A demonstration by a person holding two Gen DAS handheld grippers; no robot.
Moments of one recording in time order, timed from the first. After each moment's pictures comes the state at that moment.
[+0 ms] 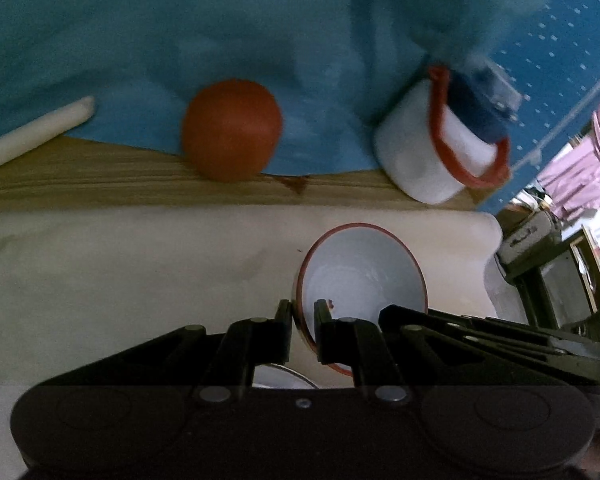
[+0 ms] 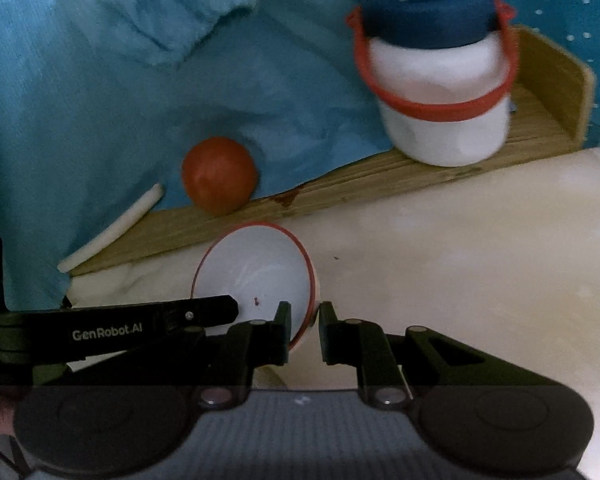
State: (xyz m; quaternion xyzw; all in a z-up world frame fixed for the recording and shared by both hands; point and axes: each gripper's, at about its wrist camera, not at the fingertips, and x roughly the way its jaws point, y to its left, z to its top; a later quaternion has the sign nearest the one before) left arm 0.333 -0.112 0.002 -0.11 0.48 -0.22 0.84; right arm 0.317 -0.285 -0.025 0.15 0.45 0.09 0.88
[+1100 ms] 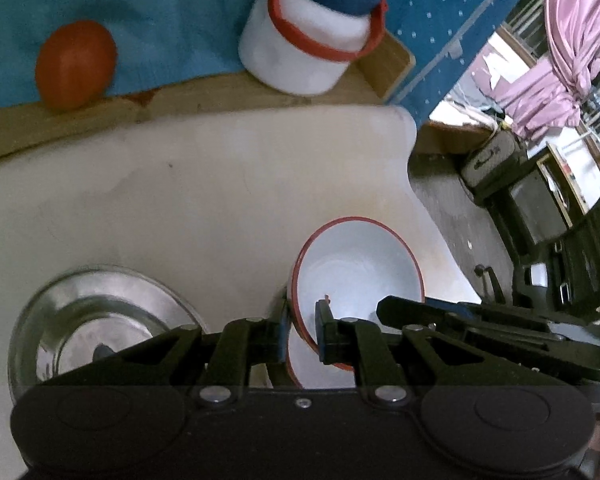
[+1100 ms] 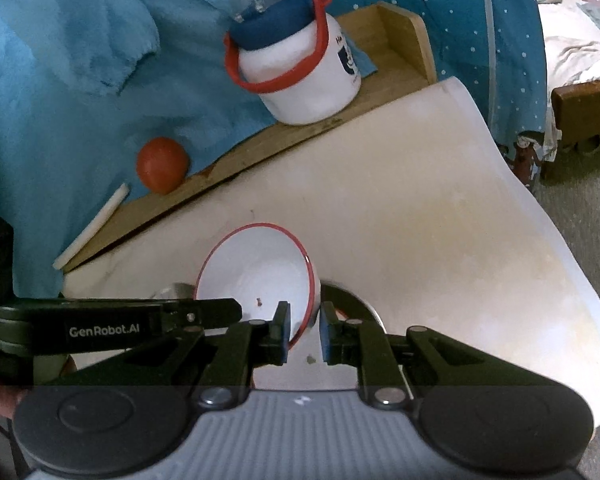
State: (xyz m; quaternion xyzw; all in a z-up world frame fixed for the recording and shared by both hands) left arm 0.274 -0.200 -0.006 -0.05 0.53 -0.30 0.79; right arm 0.216 -0.370 -0.024 0.20 0.45 0.04 0.87
